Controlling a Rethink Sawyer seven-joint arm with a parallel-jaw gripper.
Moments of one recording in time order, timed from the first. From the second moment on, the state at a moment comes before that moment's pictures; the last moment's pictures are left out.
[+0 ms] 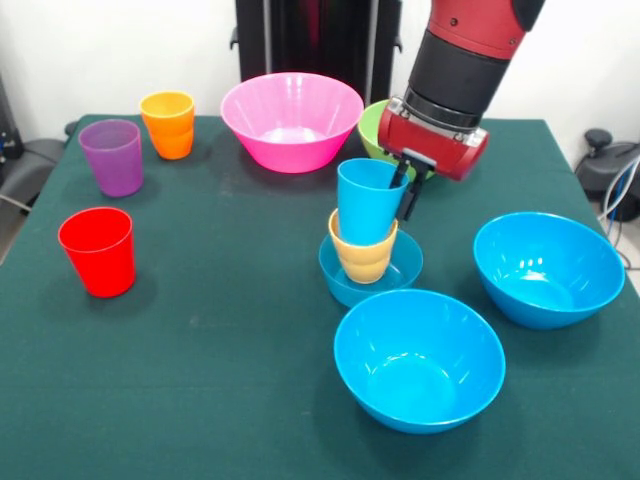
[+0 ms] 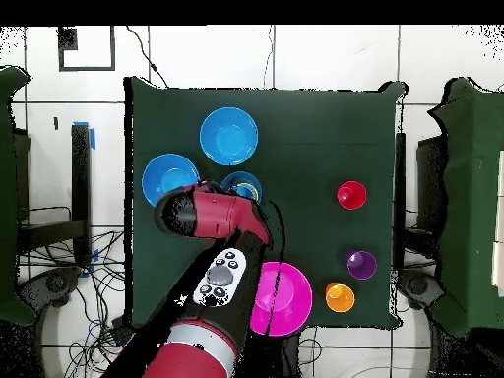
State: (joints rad) arm 0.19 -0.45 -0.36 1.57 0.16 0.33 2.13
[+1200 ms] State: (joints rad) arm 0.17 -0.45 -0.33 1.57 0.16 0.37 2.13
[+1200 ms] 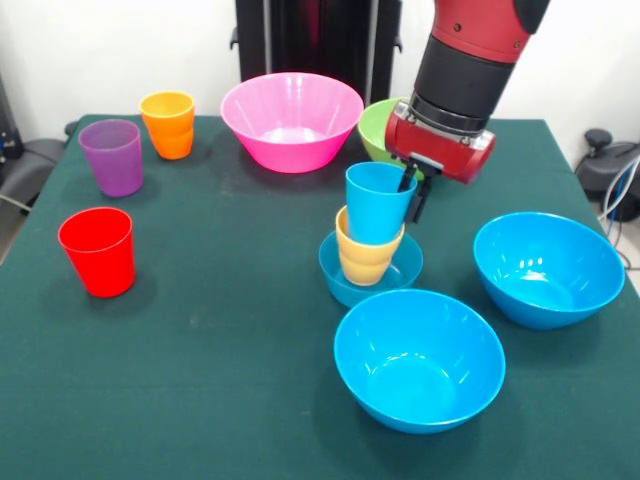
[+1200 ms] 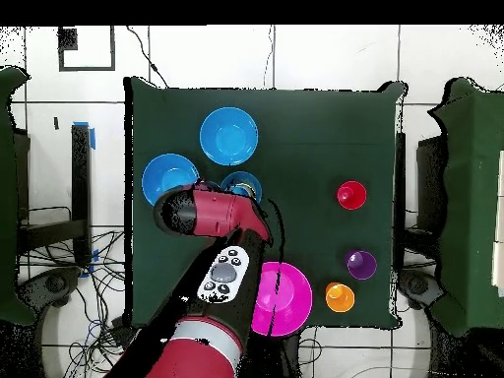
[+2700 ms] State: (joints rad) arm 0.16 -0.45 -0.32 1.57 0.16 0.43 2.13
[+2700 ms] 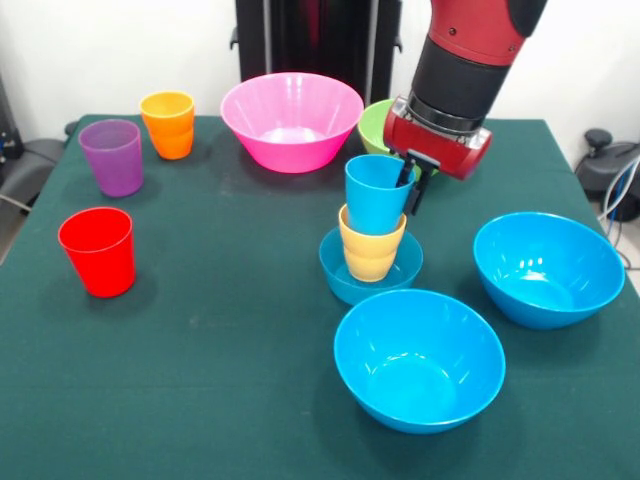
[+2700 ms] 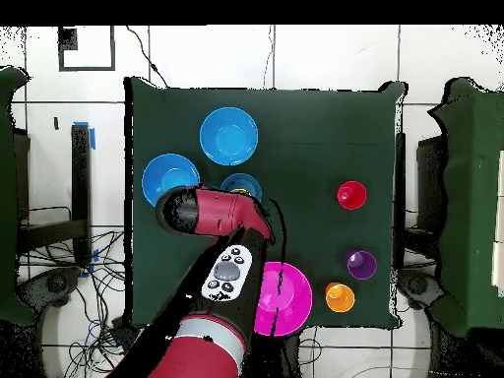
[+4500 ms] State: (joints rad) arm 0.13 -0.45 -0.29 1.55 0.14 0.43 2.13
